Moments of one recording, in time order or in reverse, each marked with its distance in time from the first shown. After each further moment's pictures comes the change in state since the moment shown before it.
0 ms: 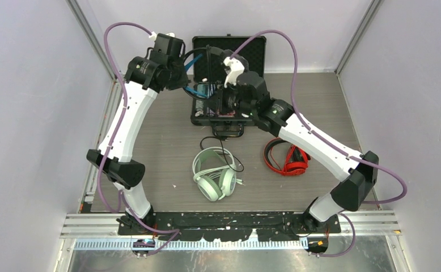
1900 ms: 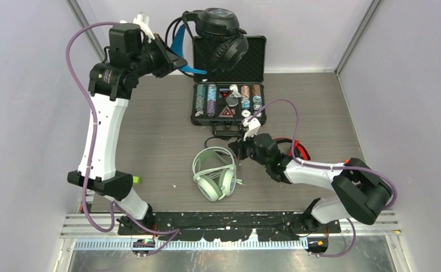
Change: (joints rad) left arm 0.148 -0.158 -0.021 0.196 0.418 -0.158; right arm -0.010 -0.173 -1.059 0.863 0.125 -0.117
